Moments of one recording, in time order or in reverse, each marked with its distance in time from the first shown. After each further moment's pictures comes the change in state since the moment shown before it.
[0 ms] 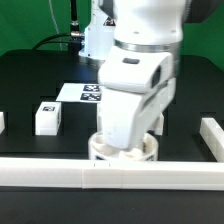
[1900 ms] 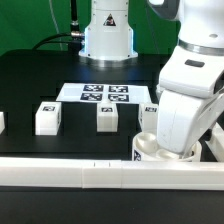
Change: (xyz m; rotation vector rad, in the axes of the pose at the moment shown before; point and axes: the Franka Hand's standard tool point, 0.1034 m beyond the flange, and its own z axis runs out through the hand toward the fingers) arm 0.064 -0.016 -0.010 0.016 -0.022 0.159
